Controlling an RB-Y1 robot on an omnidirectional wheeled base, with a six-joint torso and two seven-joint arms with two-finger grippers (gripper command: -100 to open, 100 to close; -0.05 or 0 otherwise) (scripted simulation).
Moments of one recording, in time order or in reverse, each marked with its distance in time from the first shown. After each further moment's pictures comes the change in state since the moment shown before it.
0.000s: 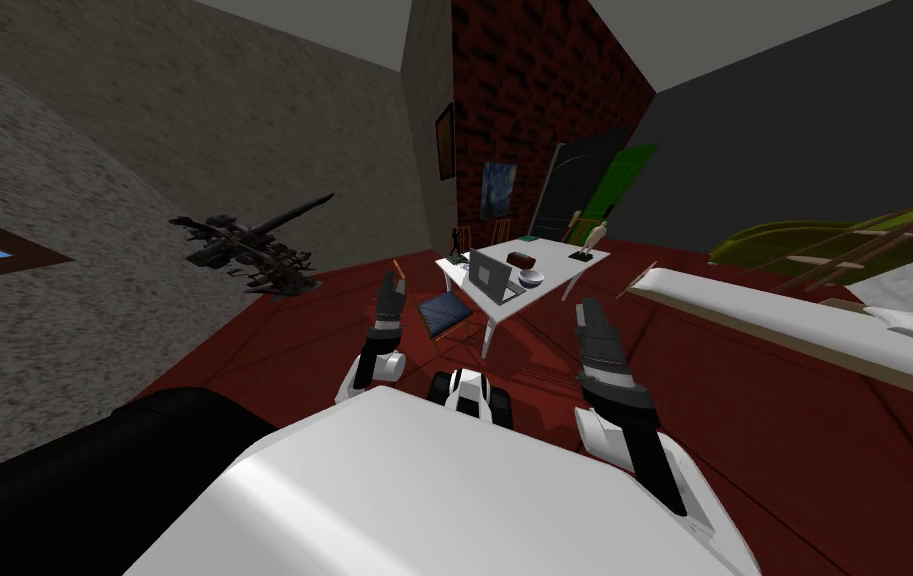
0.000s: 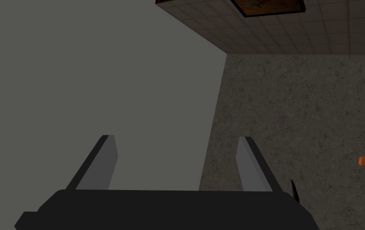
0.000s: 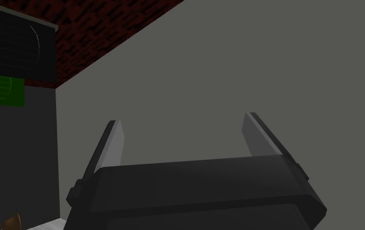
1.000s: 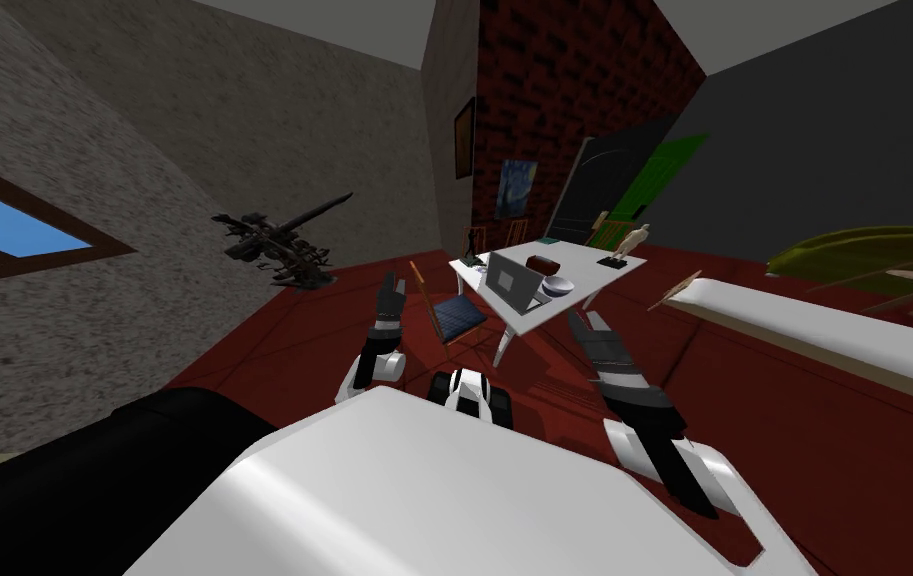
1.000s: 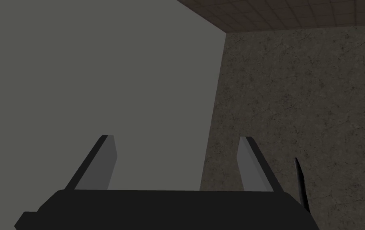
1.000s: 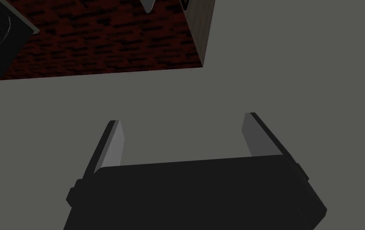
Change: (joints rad) left arm 0.000 0.000 0.000 0.000 0.000 0.000 0.000; right arm -0.005 -0.143 -0.109 0.082 0.226 0.054 0.172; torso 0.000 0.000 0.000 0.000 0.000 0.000
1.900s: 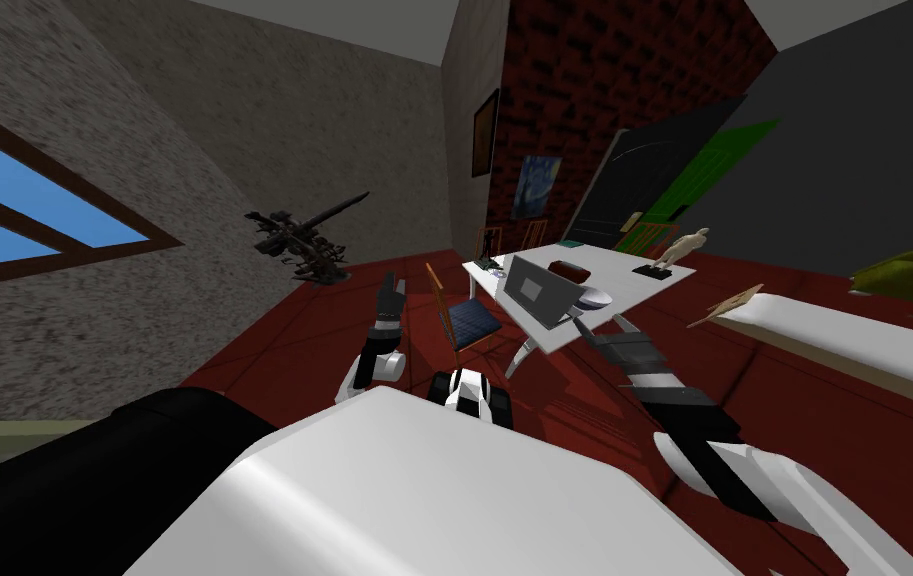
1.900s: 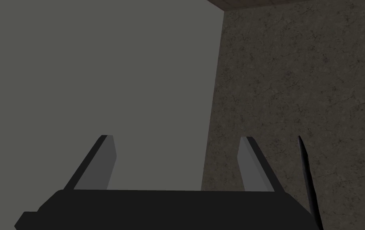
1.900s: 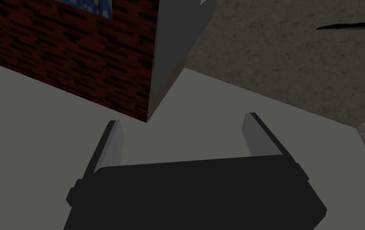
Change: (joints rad) left arm 0.000 0.000 0.000 0.000 0.000 0.000 0.000; right arm -0.018 -0.206 -0.118 0.110 0.222 0.068 0.163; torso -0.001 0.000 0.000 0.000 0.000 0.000
